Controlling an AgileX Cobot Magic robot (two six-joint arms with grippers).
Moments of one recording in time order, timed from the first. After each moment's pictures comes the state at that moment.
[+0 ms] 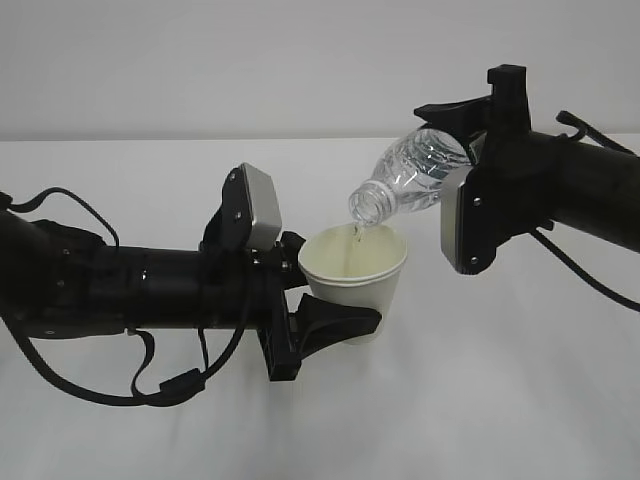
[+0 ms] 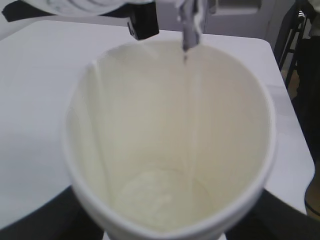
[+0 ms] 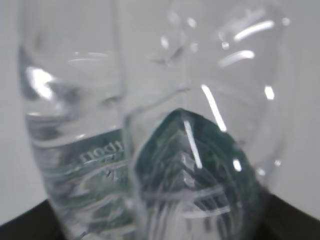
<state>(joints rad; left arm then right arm) -0.53 1.97 -0.83 1.02 -0.99 -0.47 0.25 1.65 -0.72 -0.55 -0.71 -1.26</state>
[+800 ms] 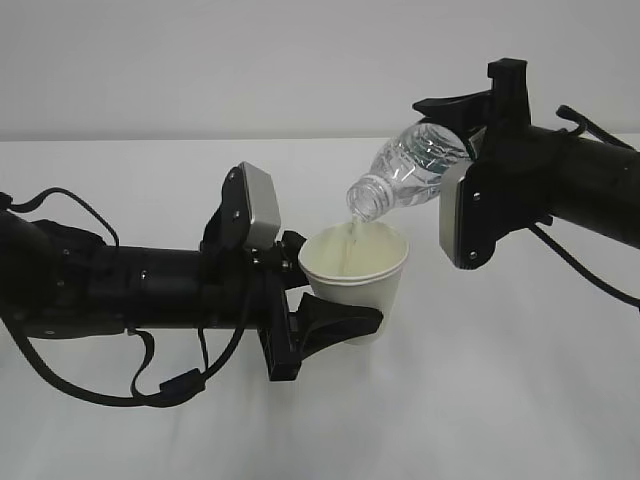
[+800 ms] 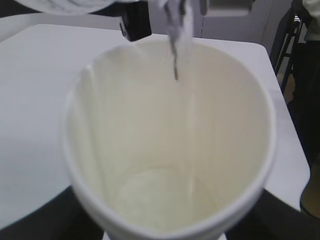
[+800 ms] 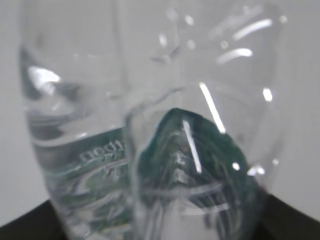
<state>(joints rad) -0.53 1.97 -0.83 1.02 -1.00 -0.48 0.25 1.65 -0.73 -0.55 -0.72 -1.27</state>
